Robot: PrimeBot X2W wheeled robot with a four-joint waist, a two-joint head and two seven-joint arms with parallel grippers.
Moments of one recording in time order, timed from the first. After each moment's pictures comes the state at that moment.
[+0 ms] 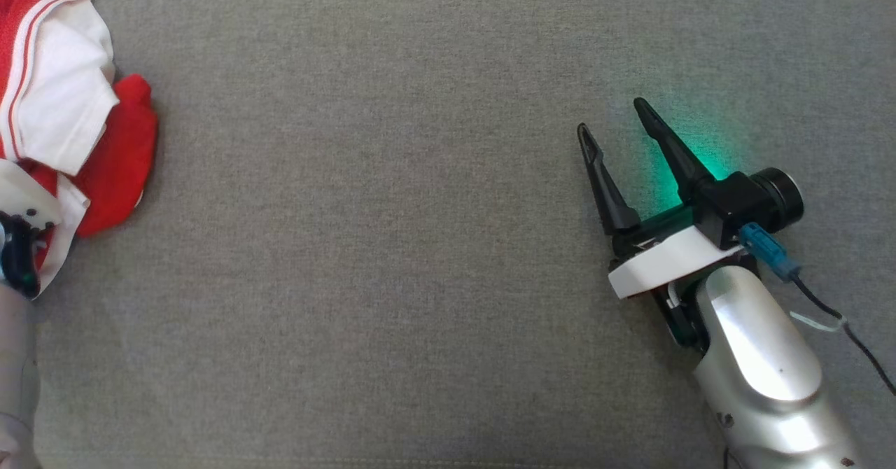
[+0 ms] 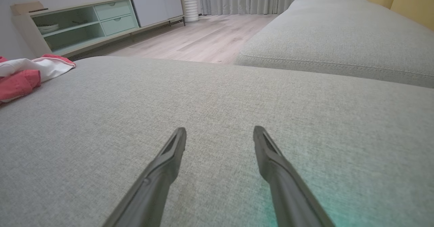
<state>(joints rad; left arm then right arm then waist) -0.84 0.39 0.06 1.09 -0.37 -0.09 0.00 -0.42 -0.12 0.30 0.38 0.08 0.13 -0.26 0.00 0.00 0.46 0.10</state>
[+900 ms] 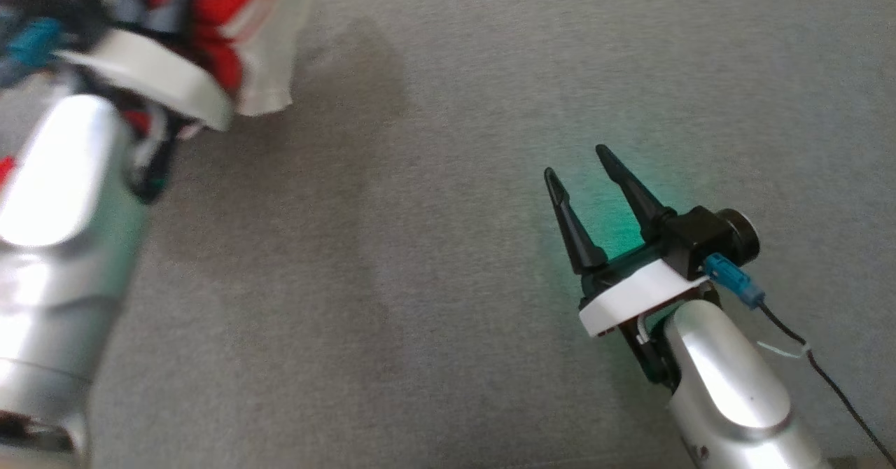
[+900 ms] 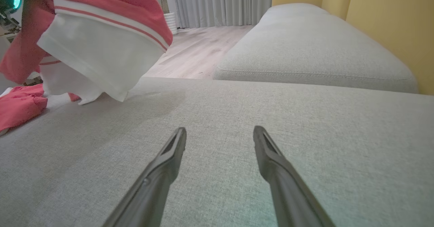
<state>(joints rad) -0.94 0.38 -0.52 0.59 -0.50 -0.13 -0.11 -0.37 -0.07 0.36 0.42 0.14 0.13 -0.26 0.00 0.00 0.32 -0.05</state>
